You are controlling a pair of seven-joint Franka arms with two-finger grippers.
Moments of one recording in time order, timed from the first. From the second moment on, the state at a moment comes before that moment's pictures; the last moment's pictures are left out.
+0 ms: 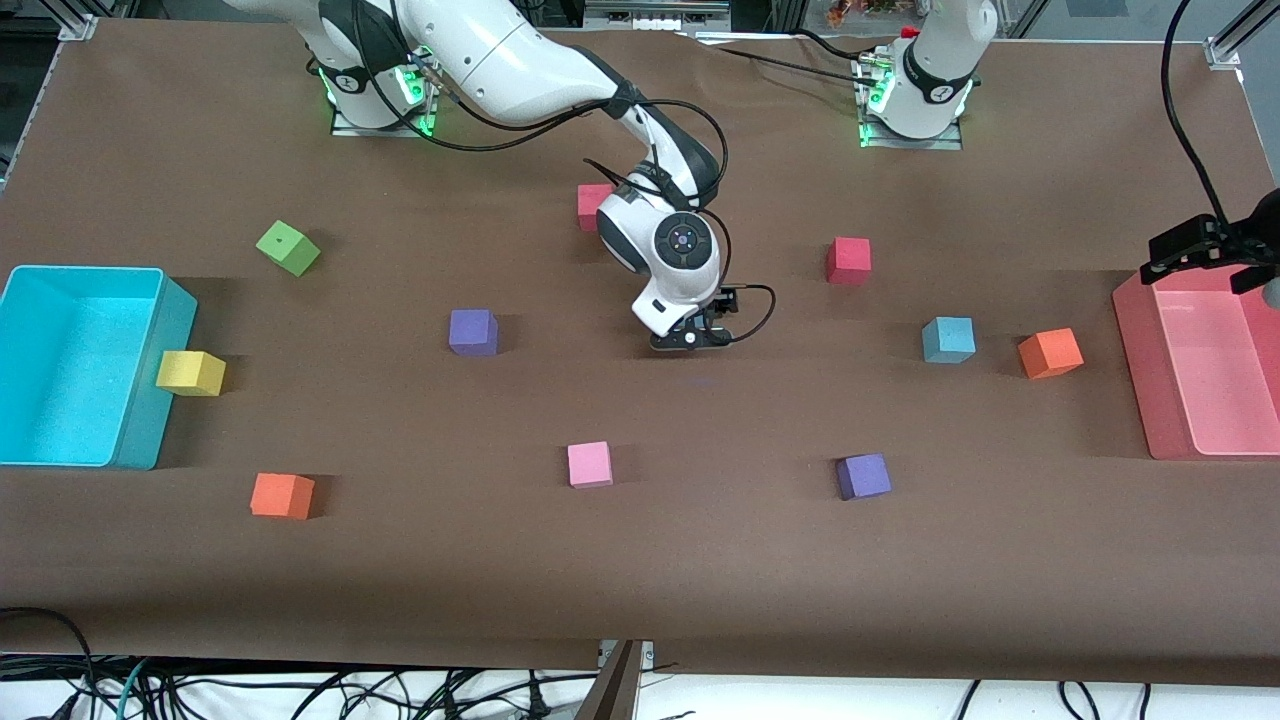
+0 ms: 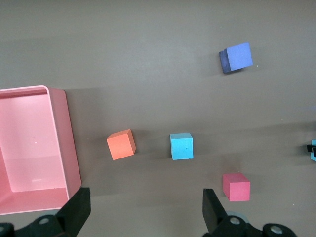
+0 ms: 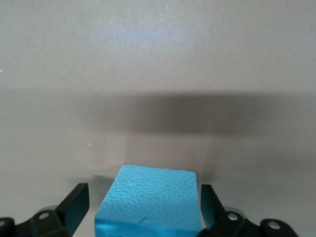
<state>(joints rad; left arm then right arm) 0.14 0.11 -0.03 -1.52 0.00 1.57 0.18 0.87 1.01 0.03 -1.15 0.13 2.15 0.79</state>
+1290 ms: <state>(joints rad) 0.08 0.04 -0.03 -1.65 0.03 1.64 0.12 0.74 0.79 0.02 -1.11 0.10 1.93 0.32</state>
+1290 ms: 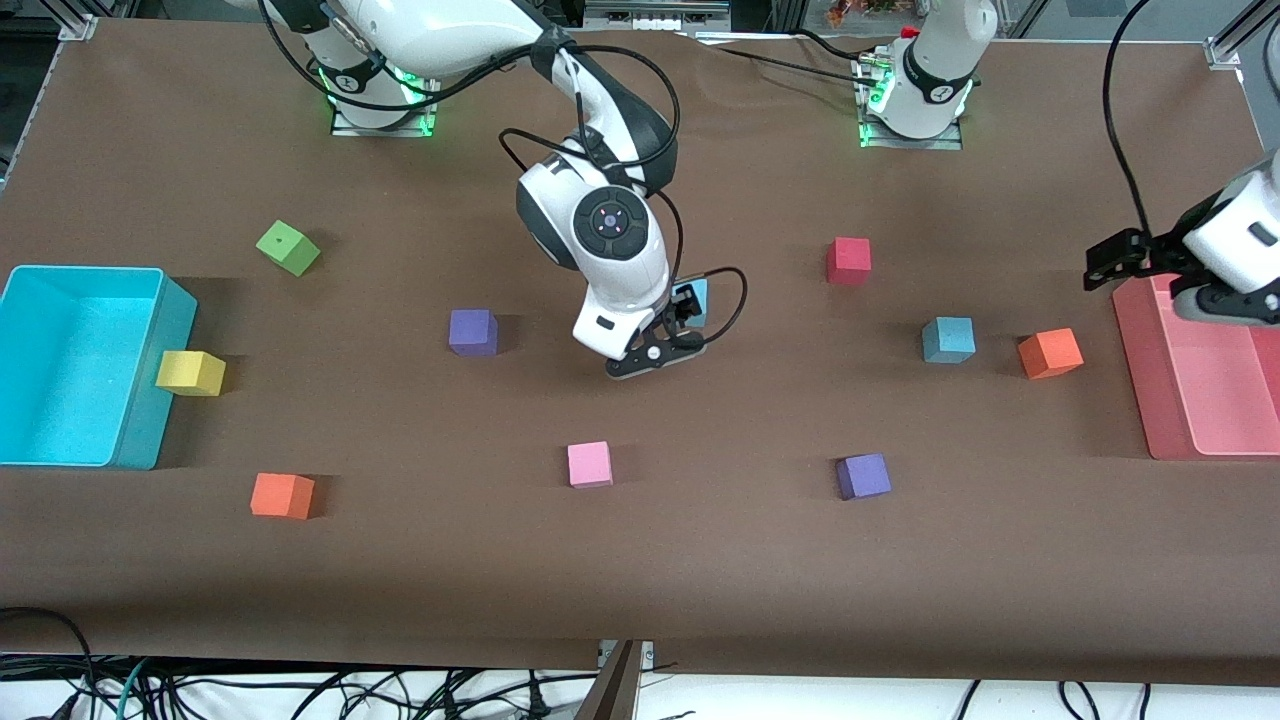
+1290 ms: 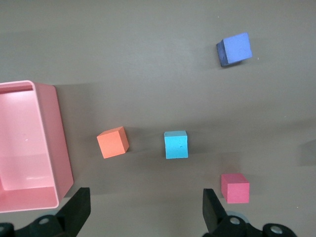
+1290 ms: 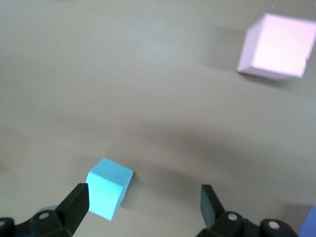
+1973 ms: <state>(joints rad) 0.07 0.03 -0.02 -1.83 0.02 1.82 0.12 0.57 0.76 0.02 -1.22 0.46 1.92 -0.45</state>
